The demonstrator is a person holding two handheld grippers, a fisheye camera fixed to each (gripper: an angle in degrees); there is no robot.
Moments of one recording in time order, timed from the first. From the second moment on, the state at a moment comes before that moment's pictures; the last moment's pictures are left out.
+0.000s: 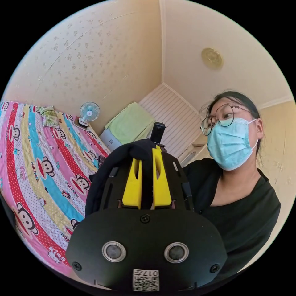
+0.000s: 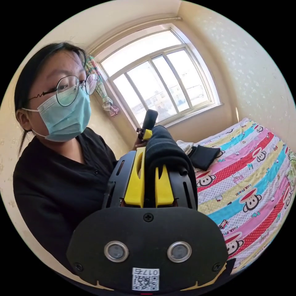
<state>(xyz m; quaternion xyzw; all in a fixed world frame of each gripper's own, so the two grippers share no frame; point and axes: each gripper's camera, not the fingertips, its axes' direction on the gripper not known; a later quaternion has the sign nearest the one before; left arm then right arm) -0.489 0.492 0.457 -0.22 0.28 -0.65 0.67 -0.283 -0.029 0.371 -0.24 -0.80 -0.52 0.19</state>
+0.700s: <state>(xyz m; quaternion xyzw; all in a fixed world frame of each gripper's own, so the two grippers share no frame) -0.330 0.860 0.436 -0.34 0.23 -0.77 0.50 -0.388 0.150 0.585 -0.48 -0.68 -0.46 0.31</state>
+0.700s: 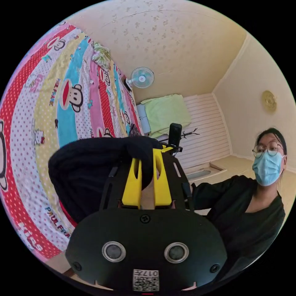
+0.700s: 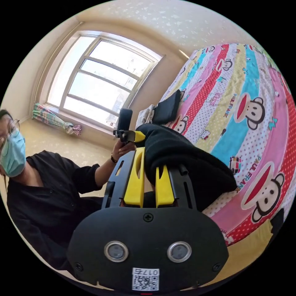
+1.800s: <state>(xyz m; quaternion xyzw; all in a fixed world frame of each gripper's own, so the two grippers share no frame) -0.379 0.966 0.267 -0.48 0.15 -0.79 0.34 -0.450 0.137 0.710 -0.69 -0.54 -0.33 0.34</state>
